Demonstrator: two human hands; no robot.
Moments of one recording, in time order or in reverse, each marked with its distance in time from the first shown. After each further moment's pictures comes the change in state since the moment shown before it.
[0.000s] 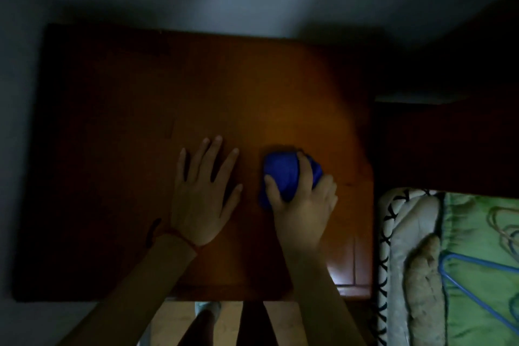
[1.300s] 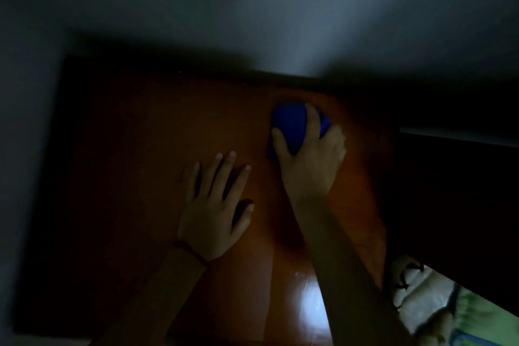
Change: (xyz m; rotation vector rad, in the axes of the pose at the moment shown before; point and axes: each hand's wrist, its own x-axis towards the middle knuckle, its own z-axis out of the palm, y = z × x) left_hand 0.049 -0.013 0.001 0.004 -0.004 -0.033; right_hand 0.140 -0.053 0.021 0.049 -0.117 -0.084
